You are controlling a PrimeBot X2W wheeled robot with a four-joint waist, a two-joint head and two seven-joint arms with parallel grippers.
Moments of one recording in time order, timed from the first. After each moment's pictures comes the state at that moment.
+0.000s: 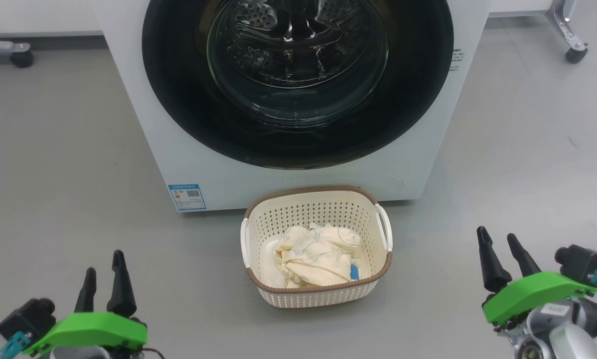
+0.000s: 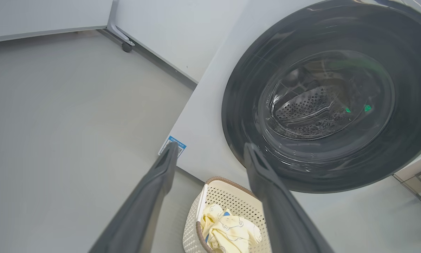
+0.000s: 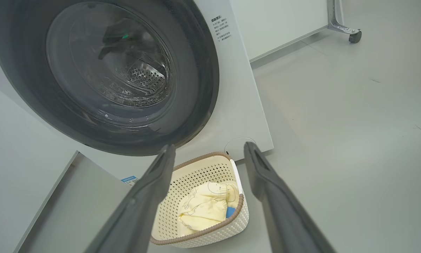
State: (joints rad) left arm -0.08 0.07 0.01 0.29 -0.69 -0.12 -0.14; right arm -0.05 -0.08 0.03 0.29 0.56 0.12 -0.07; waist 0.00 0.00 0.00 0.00
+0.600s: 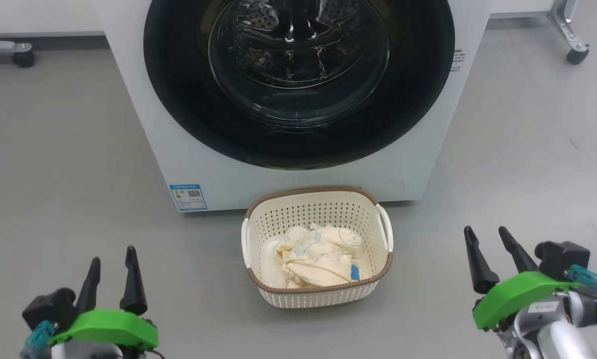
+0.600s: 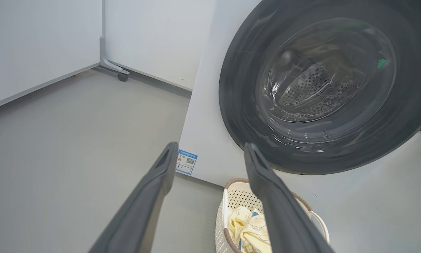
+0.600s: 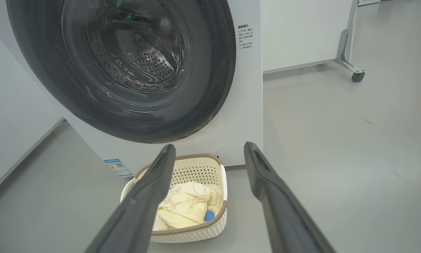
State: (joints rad) left arm -0.11 0.09 -0.04 0.34 -0.46 -0.12 -0.19; right arm -0.05 -0.09 0.07 0.26 0.35 0.12 -0.08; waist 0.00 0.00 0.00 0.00
